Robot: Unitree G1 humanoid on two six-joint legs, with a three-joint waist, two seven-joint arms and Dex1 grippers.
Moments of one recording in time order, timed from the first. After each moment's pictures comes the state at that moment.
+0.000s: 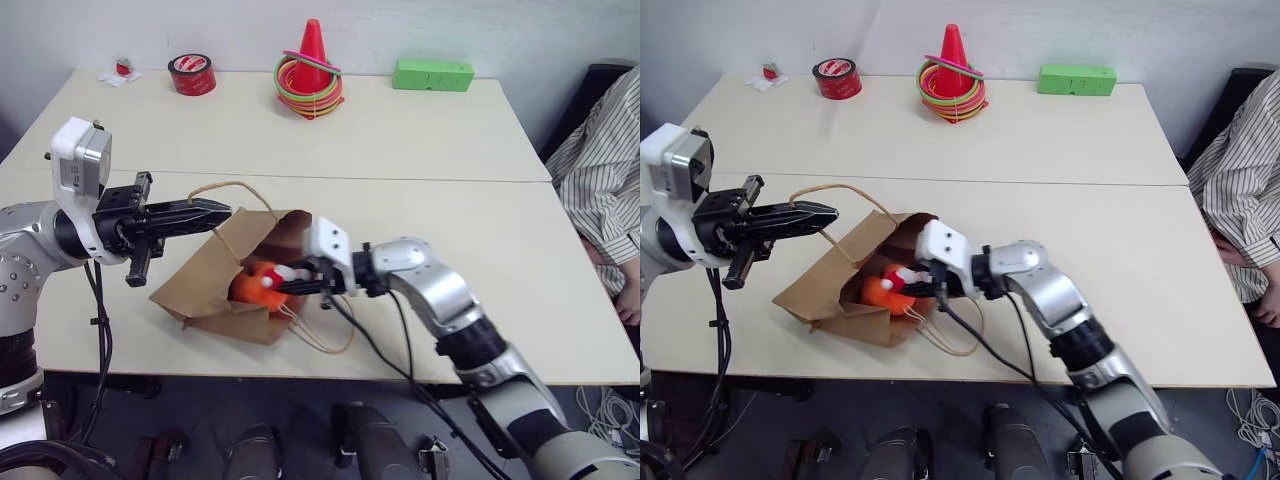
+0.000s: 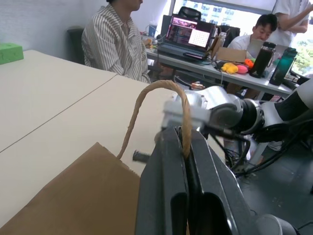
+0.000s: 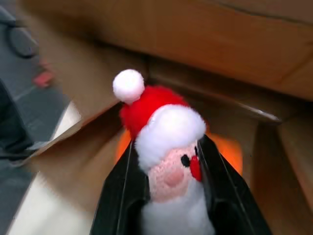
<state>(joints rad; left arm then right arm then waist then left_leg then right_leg) -0.53 0.90 0.33 -0.14 -0.92 0.84 -1.17 -0.75 -0.20 0.39 0.09 0.20 0.43 0.97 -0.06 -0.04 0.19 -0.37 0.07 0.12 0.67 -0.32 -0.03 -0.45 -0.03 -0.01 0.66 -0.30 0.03</state>
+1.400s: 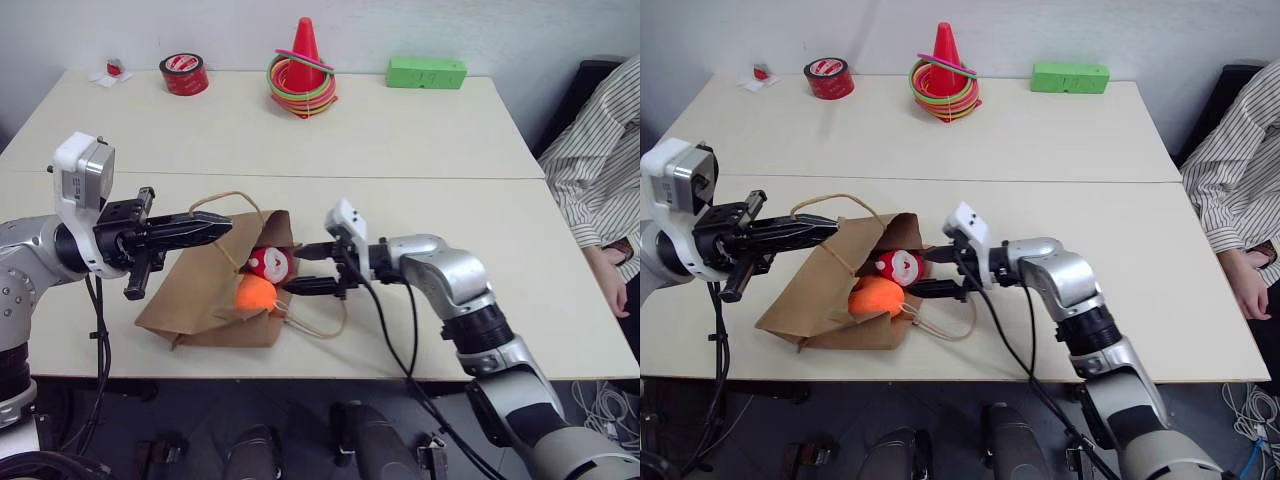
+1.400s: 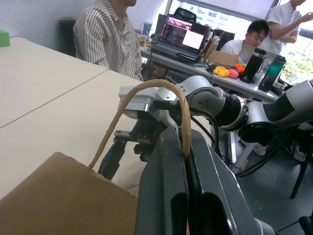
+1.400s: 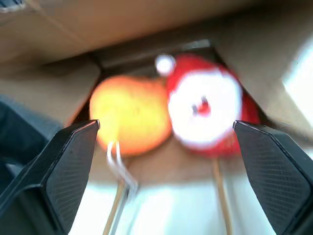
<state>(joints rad) -0.46 0.91 0.36 -0.21 -0.99 0.88 -1.11 -0.75 -0.33 0.22 0.11 0.39 0.83 1.04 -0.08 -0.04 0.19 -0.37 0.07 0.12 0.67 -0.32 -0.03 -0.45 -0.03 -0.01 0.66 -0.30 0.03</state>
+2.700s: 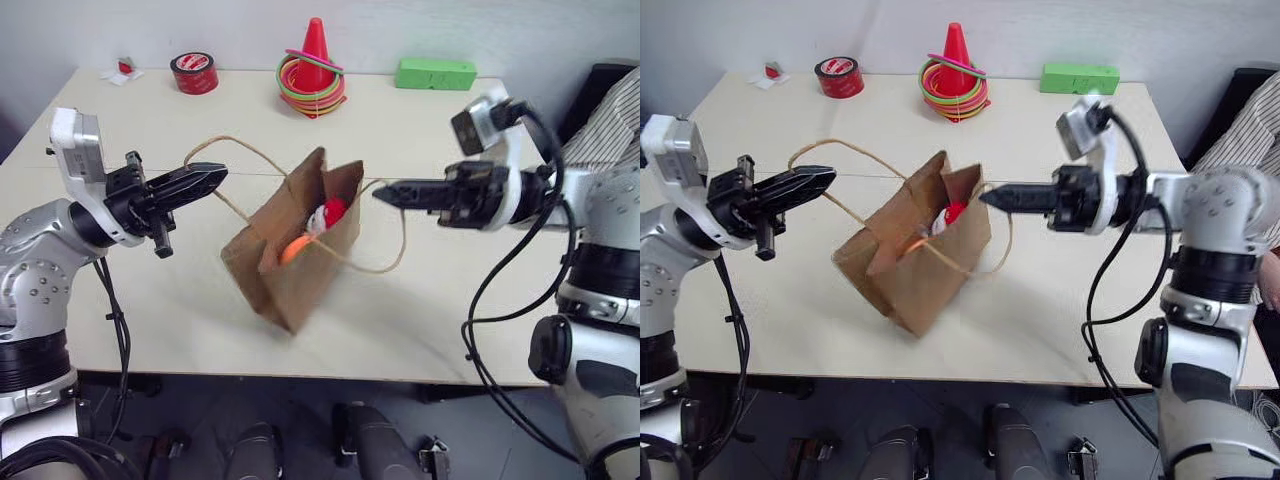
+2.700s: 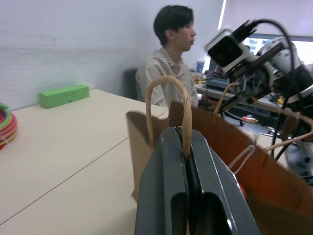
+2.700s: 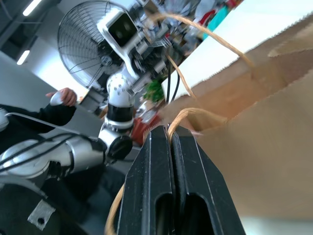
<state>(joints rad) -0.55 0.73 0.34 -0.08 -0.83 0.60 -0.96 -1.03 -0.56 -0.28 0.12 0.93 1.61 0.97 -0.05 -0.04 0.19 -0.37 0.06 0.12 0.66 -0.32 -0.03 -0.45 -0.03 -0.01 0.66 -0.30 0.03</state>
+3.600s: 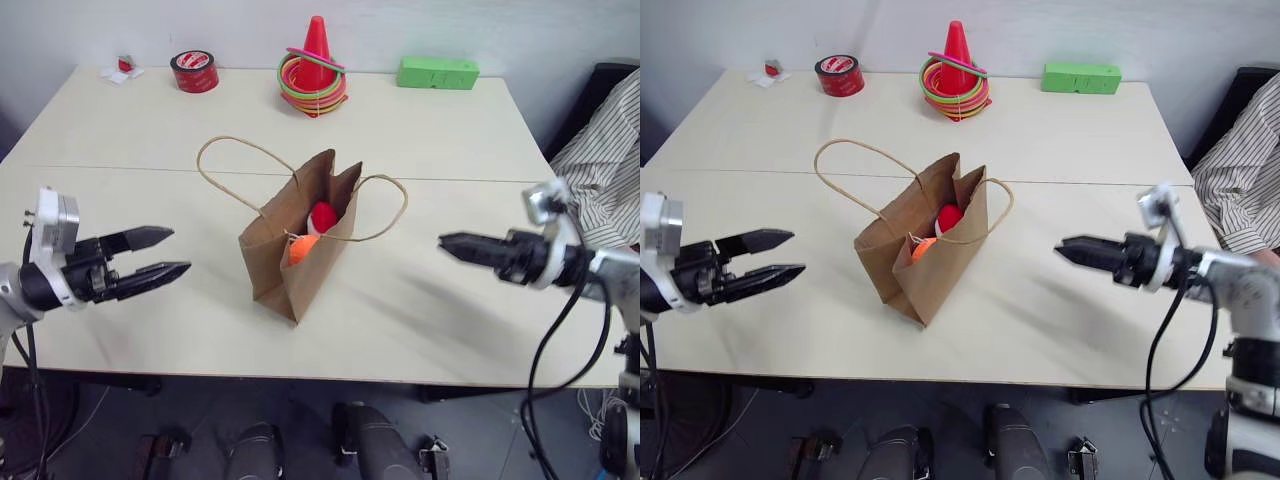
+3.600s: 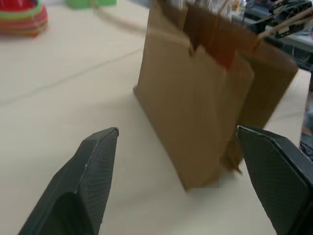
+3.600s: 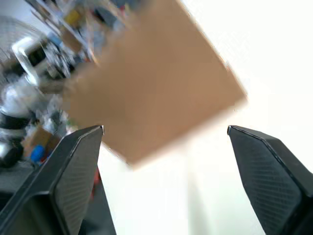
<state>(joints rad) -0.10 0.94 0.50 -0.18 -0.78 0.64 -1.08 -0.43 -0.78 -0.22 -0.04 0.78 1.01 1.13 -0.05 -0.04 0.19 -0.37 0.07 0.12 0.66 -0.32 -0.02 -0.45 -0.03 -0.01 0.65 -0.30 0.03</state>
